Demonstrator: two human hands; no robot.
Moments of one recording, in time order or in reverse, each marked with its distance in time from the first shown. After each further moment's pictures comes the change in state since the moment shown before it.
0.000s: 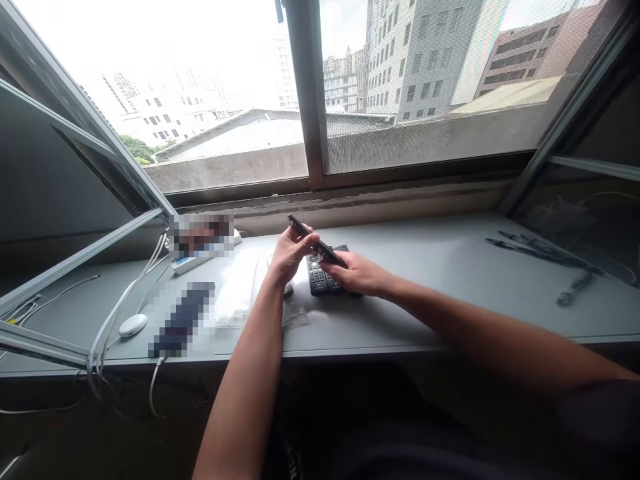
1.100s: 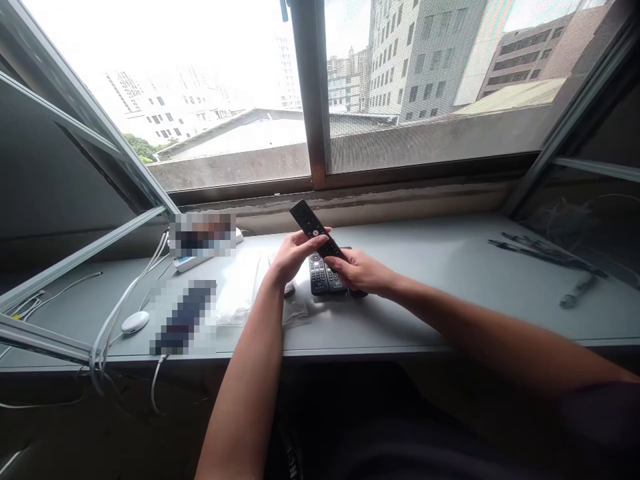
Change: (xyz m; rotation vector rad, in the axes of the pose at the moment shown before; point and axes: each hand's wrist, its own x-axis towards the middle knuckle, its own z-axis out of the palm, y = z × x) left_hand -0.005 0.006 -0.001 0.067 -0.191 -0.091; right_hand 0.000 -0.001 0.000 -0.006 0.021 -0.015
